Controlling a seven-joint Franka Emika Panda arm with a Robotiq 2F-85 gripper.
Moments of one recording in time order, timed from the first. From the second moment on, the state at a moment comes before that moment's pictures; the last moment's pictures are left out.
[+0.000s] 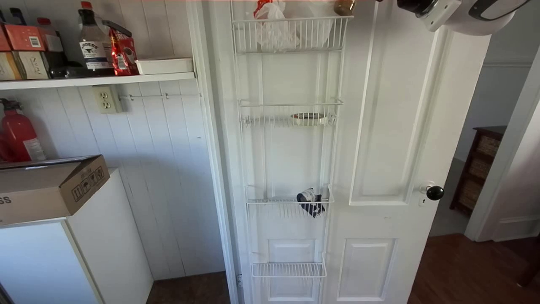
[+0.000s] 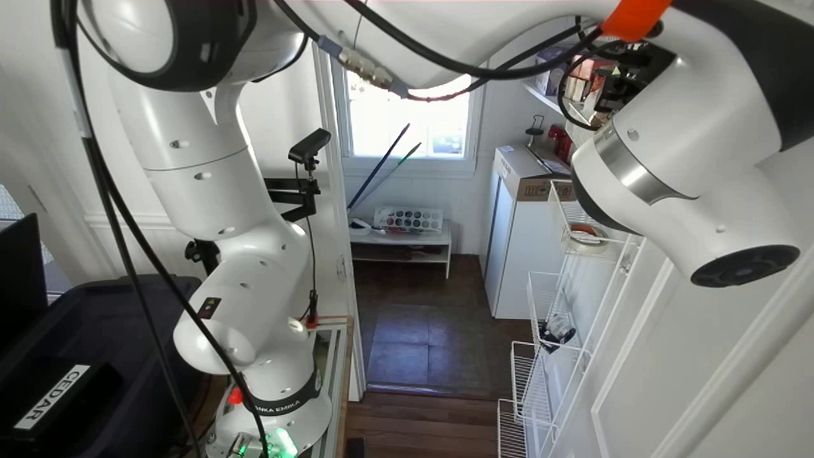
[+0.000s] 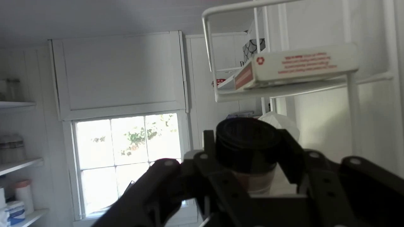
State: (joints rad) arm -0.12 -0.10 -0.12 -2.17 1.82 1.45 1.19
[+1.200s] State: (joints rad) arm -0.08 -0.10 -0.06 -2.18 1.88 1.65 0.82
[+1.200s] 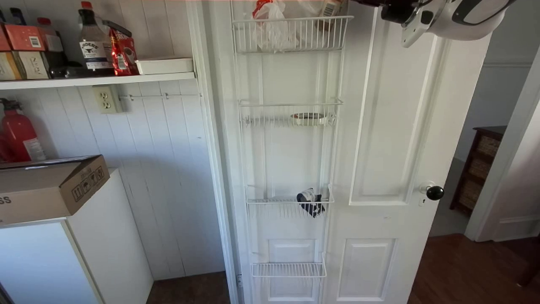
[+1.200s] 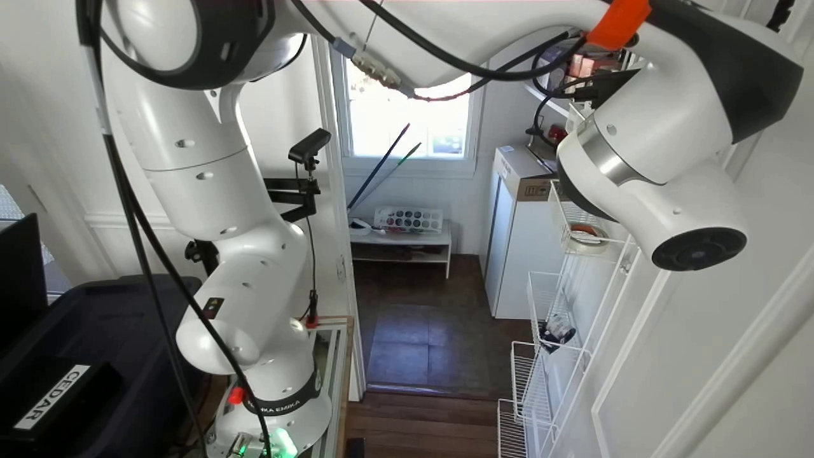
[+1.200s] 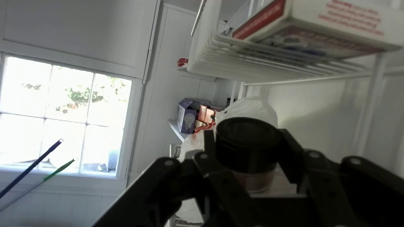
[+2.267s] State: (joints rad) arm -0.07 -0.11 -0.04 -2.12 1.65 1.81 0.90
